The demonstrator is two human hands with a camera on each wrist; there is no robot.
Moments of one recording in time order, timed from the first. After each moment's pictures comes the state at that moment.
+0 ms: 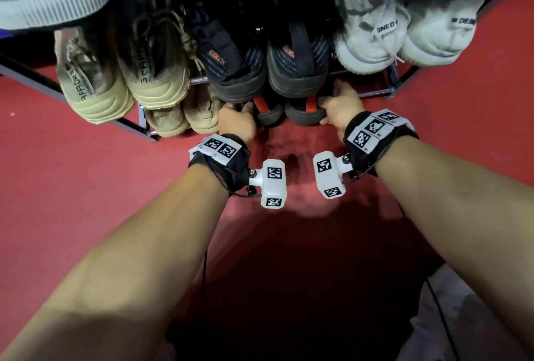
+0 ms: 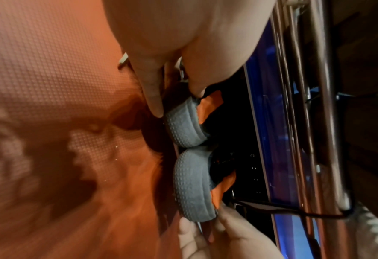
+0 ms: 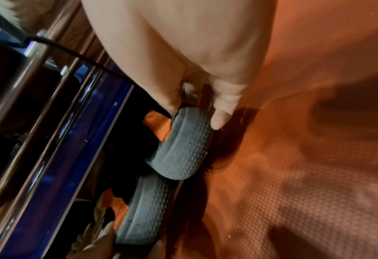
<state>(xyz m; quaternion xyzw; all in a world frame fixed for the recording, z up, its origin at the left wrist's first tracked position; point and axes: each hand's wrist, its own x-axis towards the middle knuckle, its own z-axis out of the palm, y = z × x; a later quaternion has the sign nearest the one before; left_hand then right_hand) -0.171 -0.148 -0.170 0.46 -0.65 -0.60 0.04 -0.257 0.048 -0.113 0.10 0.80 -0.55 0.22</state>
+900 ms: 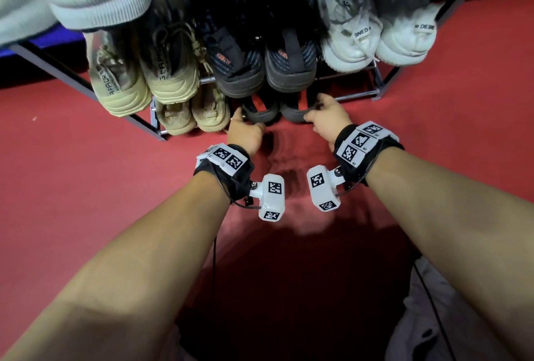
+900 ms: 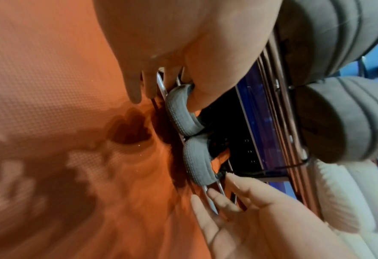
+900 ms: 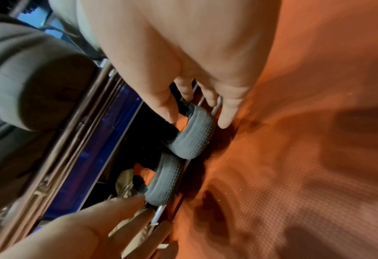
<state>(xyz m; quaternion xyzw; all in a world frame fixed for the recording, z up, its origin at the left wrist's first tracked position) -0.129 -0.110 -0.114 0.36 -0.69 -0.63 0.02 -0.211 0.051 -0.093 0.08 0.80 -0.53 0.27</state>
